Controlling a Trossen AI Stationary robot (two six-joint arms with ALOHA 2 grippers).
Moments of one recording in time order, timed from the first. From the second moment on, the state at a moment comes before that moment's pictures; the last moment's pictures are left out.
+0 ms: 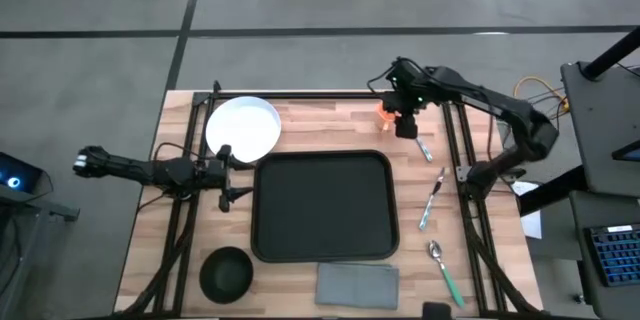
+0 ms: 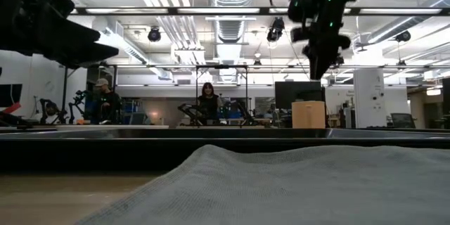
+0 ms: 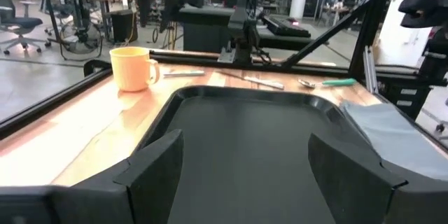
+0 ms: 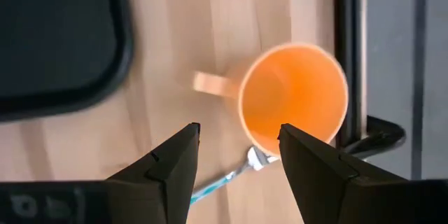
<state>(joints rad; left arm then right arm) -0.18 0.20 0.01 0.05 -0.26 -0.09 -0.68 1.51 1.25 -1.01 0.00 -0.59</state>
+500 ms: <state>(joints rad) -0.18 0.34 0.01 0.05 -0.26 -0.15 -0.75 1.71 1.25 -0.97 -0.04 -0.66</state>
